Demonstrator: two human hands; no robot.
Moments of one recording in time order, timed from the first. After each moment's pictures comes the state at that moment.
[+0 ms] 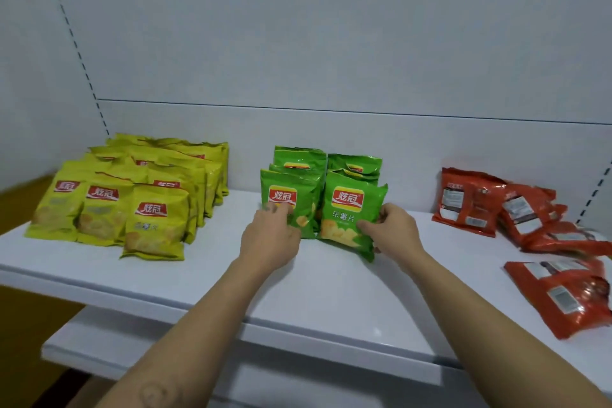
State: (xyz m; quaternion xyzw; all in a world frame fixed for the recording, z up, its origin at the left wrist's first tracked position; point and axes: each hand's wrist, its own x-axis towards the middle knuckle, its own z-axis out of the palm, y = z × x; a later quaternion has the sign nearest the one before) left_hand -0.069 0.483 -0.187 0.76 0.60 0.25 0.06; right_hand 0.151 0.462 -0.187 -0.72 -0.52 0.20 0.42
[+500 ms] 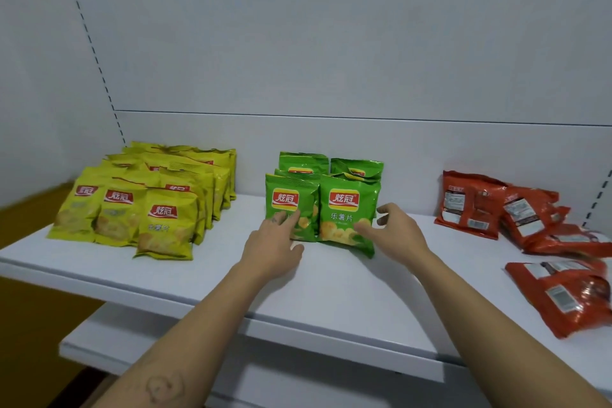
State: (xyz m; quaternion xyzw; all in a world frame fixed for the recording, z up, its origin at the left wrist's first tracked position) left_hand -0.075 0.474 -0.193 0.80 0.59 0.15 0.04; right_hand 0.155 0.443 -0.174 -0.72 -0.57 0.19 0.35
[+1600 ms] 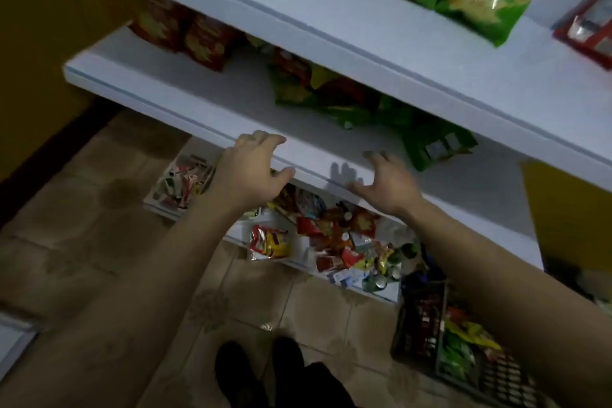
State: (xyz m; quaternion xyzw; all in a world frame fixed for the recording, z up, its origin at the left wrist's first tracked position) left_hand -0.252 0.315 -0.386 0.76 0.59 0.17 0.20; right_hand -0.001 0.315 -0.382 -0.72 -0.69 0.12 -0.01
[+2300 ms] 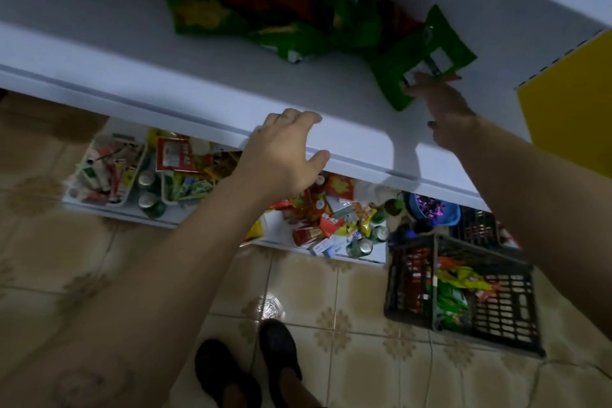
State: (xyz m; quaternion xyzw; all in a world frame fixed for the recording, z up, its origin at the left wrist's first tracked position) left_hand -0.096 0.348 -0.486 0.80 0.48 0.16 0.30; right_hand 0.175 0.391 -0.456 -0.82 -0.38 0.33 0.27
